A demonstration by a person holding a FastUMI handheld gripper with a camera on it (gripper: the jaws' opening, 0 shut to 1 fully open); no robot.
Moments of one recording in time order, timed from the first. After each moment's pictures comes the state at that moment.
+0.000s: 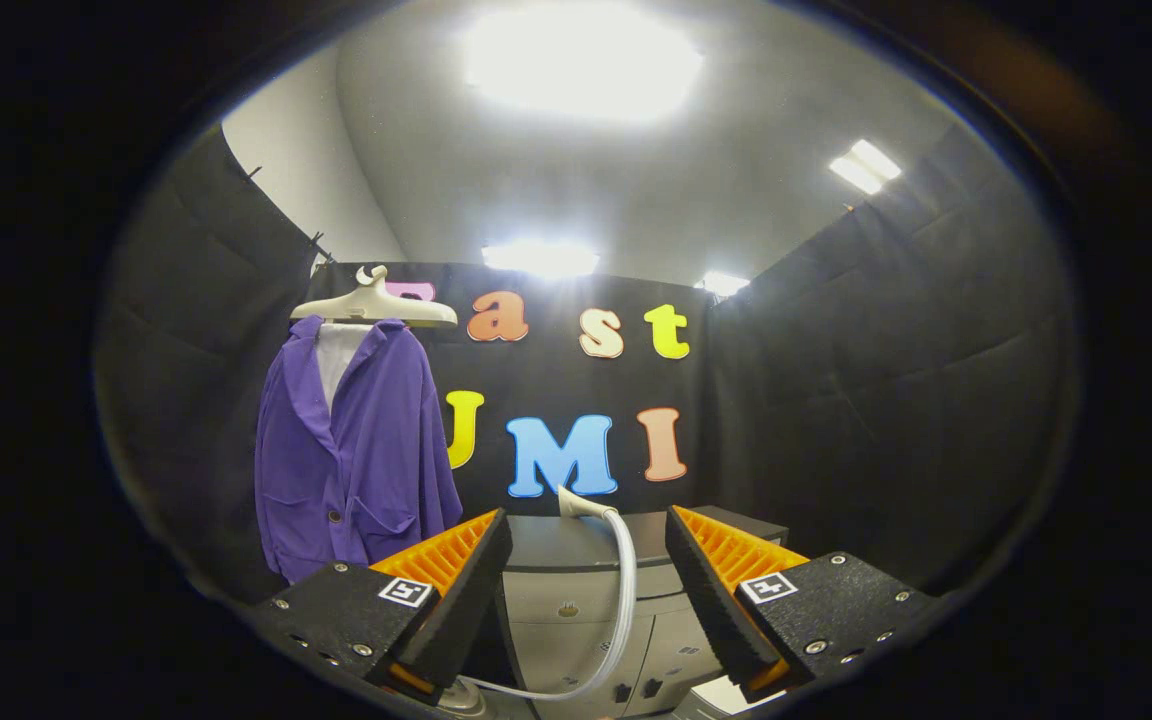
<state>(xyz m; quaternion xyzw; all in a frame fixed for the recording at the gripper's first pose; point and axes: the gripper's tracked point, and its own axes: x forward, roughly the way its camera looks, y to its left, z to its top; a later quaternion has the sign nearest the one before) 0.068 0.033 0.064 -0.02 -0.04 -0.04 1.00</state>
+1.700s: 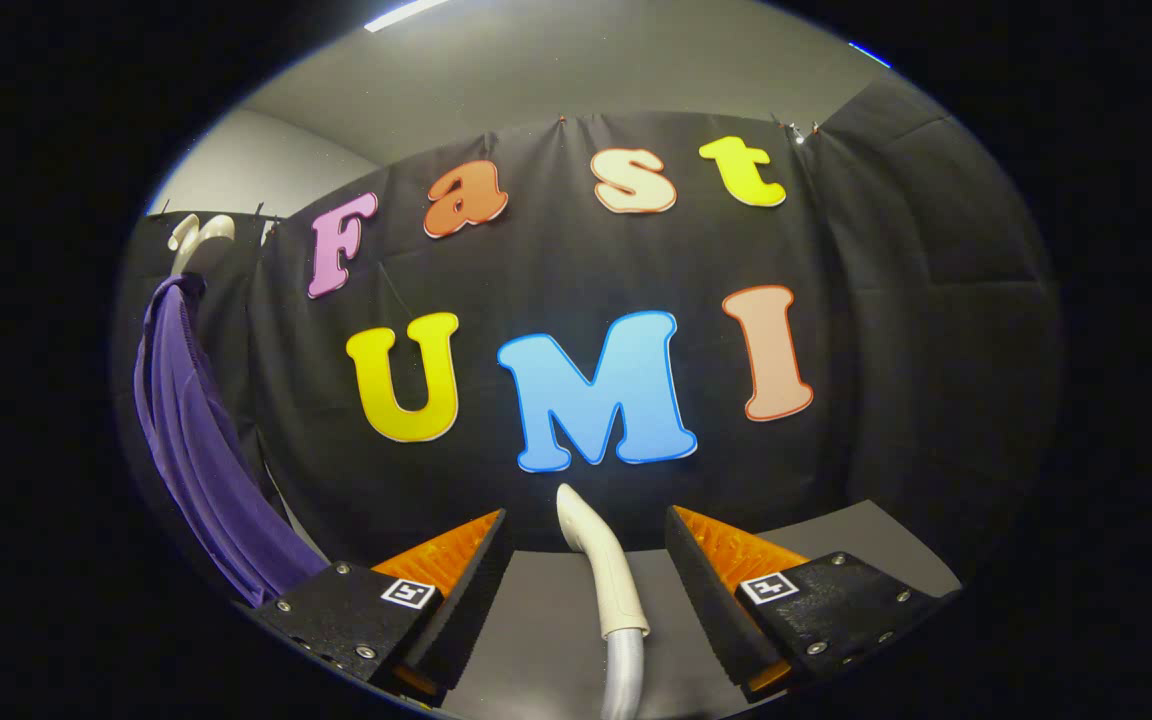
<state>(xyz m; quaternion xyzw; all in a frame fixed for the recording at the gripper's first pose) 0.525 -0.061 -0.015 0.06 0.18 0.09 0.98</state>
